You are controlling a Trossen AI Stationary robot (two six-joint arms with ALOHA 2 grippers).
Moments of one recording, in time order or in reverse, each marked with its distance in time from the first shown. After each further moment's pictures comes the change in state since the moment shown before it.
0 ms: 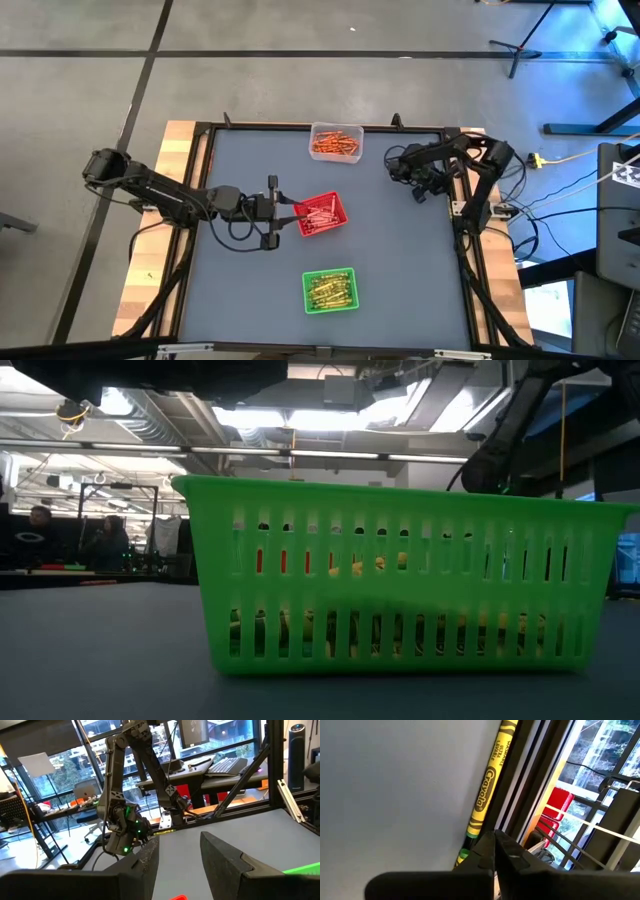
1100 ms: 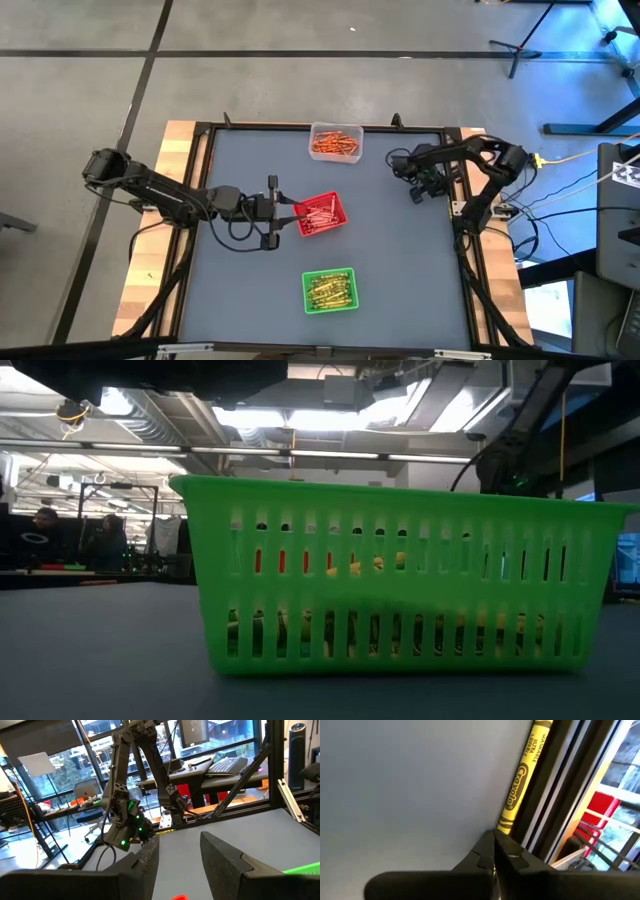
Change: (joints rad) left arm 0.000 0.000 0.000 -0.002 -0.001 0.000; right arm -0.035 -0.110 -0.085 0.126 -0.063 -0.051
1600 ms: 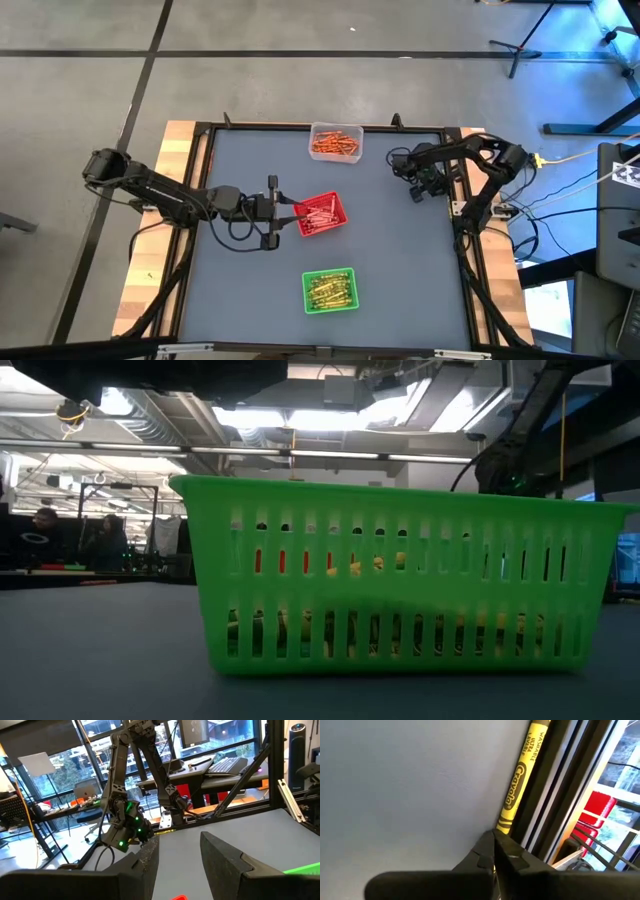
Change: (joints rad) left arm 0.000 0.000 0.000 0.001 0.000 0.000; right arm -0.047 0.026 0.000 0.010 0.073 -0.026
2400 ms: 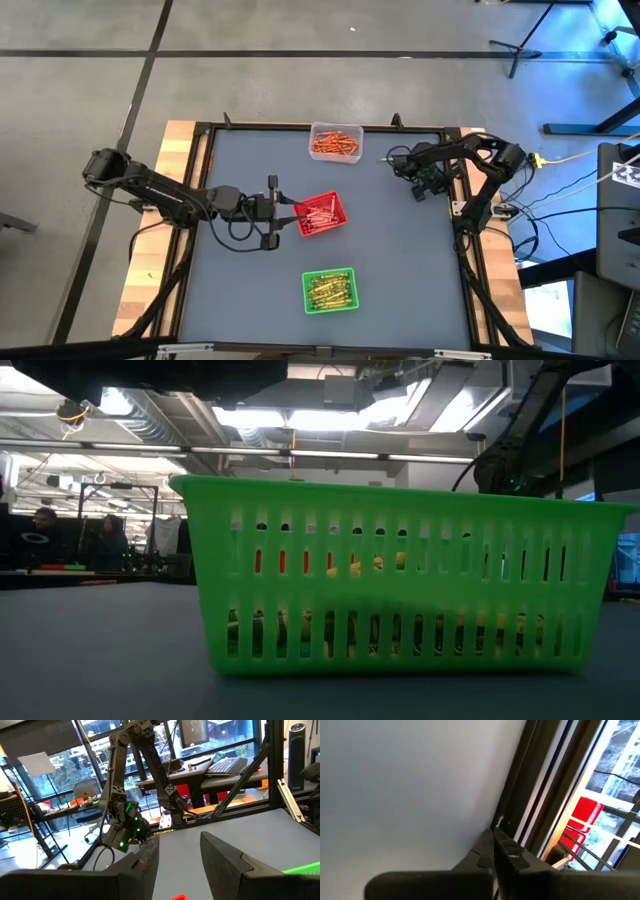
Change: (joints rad) left arm 0.000 0.000 0.000 -0.002 0.001 0.000; right arm 0.017 0.002 0.010 -0.043 -0.023 -0.001
